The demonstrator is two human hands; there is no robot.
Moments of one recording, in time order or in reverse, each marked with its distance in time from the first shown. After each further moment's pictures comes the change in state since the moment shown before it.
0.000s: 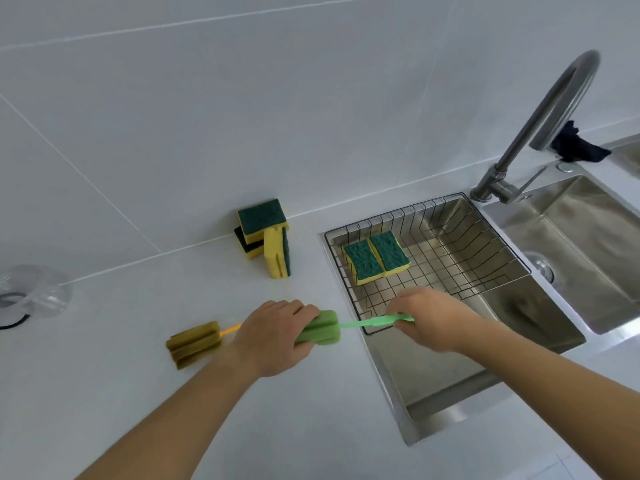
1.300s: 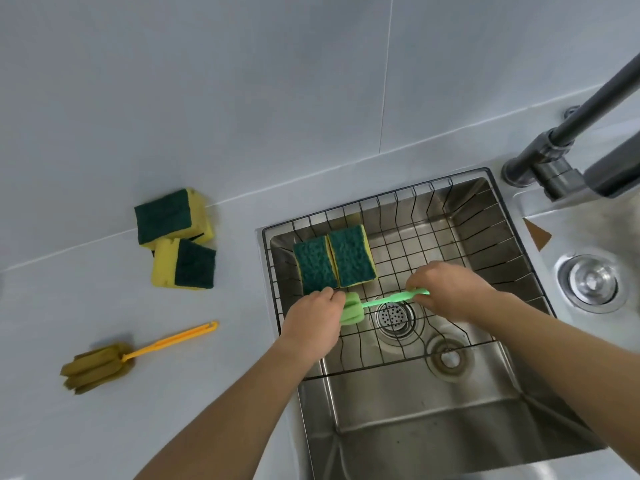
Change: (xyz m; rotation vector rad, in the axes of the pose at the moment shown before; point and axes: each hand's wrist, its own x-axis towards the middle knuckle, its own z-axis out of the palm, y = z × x) left_hand 0.221 0.083 0.116 -0.026 -0.329 -0.379; right_hand 0.105 0.253 0.048 0.075 -0.249 -0.100
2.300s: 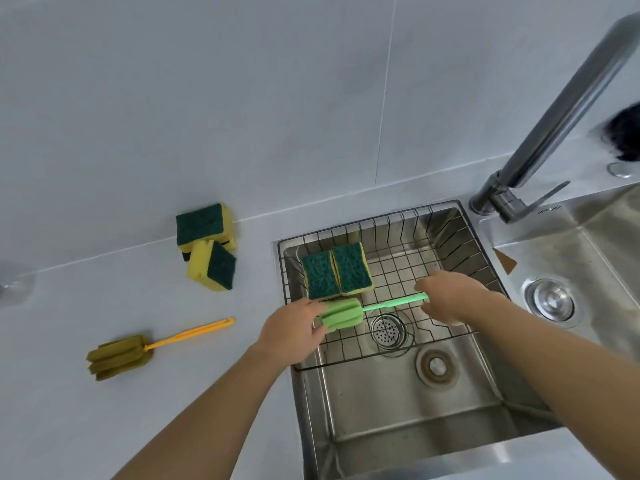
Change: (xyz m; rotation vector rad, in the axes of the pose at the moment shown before) left_hand -0.055 -0.028 -0.013 -0.226 0.179 -0.012; right_hand -0.048 -0.037 -0.037 -0.120 -0.082 0.296
